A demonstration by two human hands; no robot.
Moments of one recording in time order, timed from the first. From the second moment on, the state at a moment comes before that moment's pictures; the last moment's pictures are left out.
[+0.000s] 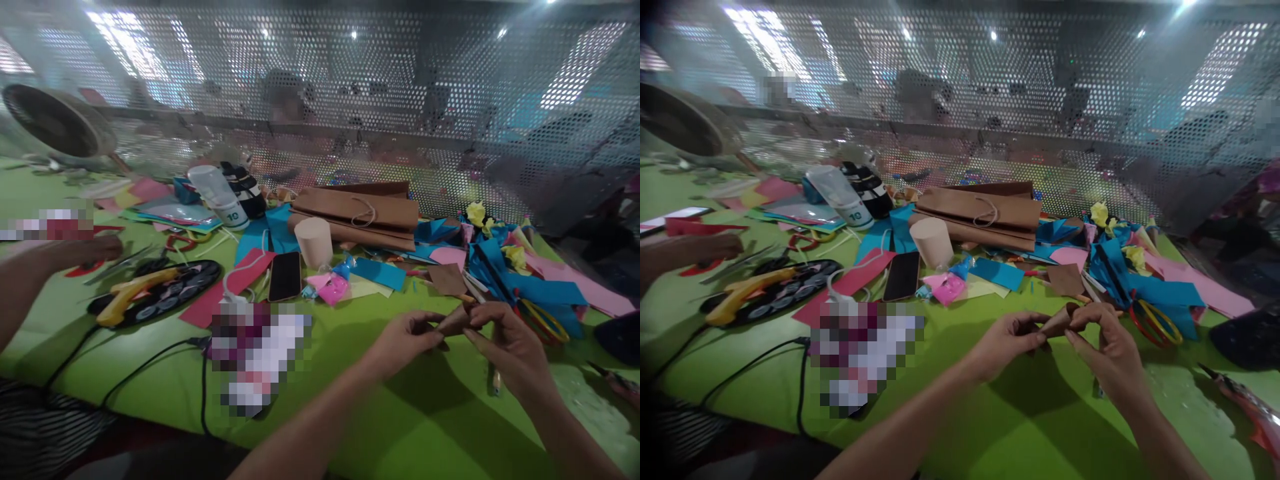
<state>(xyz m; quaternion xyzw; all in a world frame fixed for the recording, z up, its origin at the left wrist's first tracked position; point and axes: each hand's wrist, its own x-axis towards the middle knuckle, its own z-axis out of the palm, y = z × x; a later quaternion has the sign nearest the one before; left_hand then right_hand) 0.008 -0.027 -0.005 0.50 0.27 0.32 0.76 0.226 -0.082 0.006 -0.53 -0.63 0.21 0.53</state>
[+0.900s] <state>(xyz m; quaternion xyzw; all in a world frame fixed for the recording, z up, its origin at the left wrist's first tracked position) 0.007 -0.031 -0.002 0.66 0.32 0.35 0.58 0.219 -0.084 0.009 -0.59 -0.58 0.19 0.53</state>
